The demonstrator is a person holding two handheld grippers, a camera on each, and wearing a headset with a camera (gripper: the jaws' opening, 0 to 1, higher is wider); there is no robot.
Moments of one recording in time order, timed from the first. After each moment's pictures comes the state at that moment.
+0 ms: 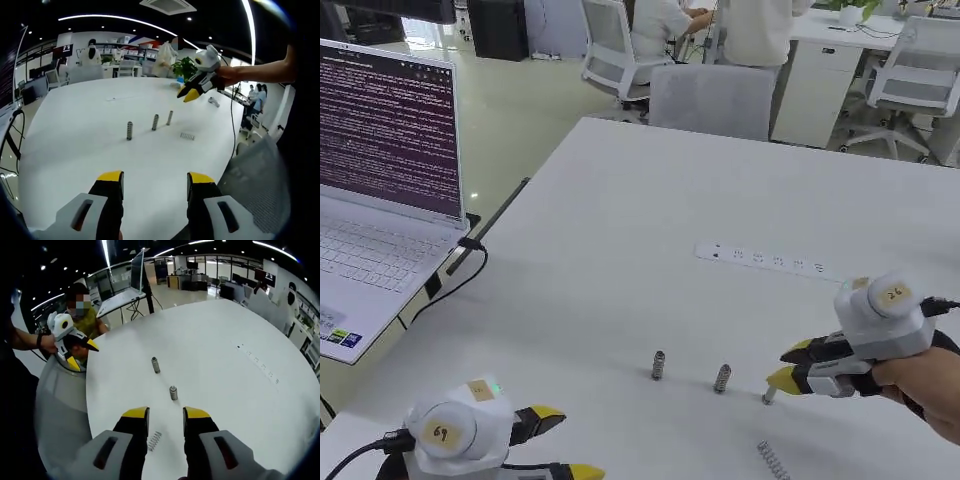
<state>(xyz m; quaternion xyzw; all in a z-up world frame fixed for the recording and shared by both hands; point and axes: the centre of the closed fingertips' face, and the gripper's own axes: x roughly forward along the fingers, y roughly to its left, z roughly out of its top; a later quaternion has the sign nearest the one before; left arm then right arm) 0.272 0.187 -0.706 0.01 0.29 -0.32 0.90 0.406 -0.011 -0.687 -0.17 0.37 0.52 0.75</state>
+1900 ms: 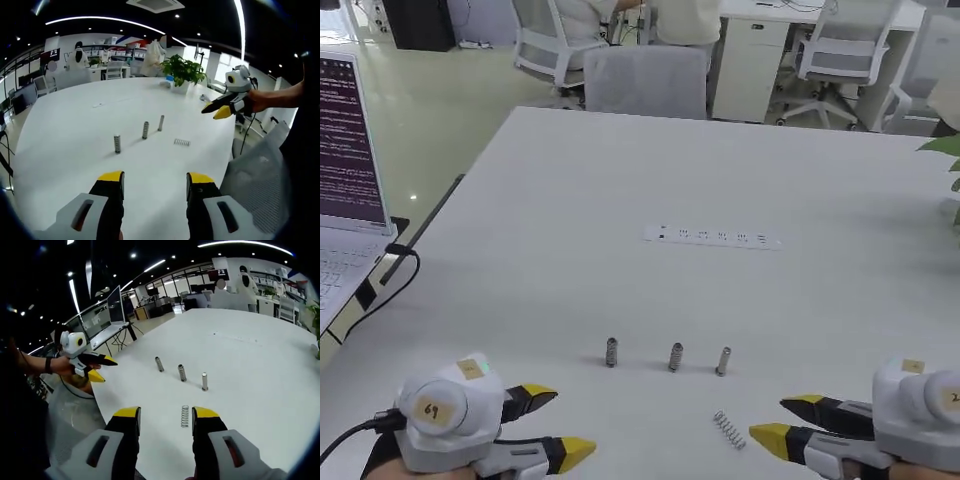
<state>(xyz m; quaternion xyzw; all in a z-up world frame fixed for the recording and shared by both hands) 0.300 0.149 -0.703 0.03 0.28 -0.37 0.89 0.321 -0.057 -0.687 0.01 0.33 0.42 0.84</state>
